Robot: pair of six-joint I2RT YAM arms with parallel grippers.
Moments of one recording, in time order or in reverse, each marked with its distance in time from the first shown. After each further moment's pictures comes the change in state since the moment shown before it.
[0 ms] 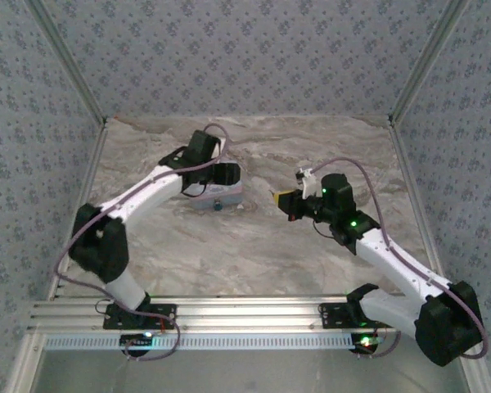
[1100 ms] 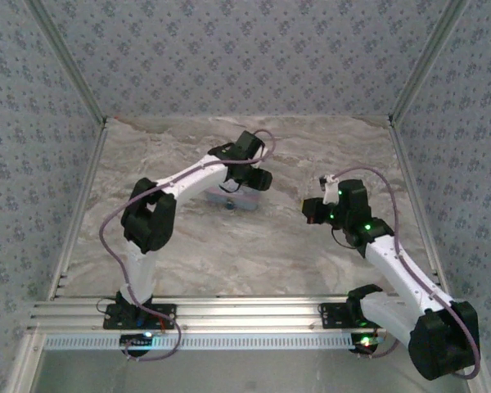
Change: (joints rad) left arm -0.162 0.365 0.350 -0.090 0.043 0.095; right arm -0.181 -0.081 -0.053 -0.226 0.079 0.001
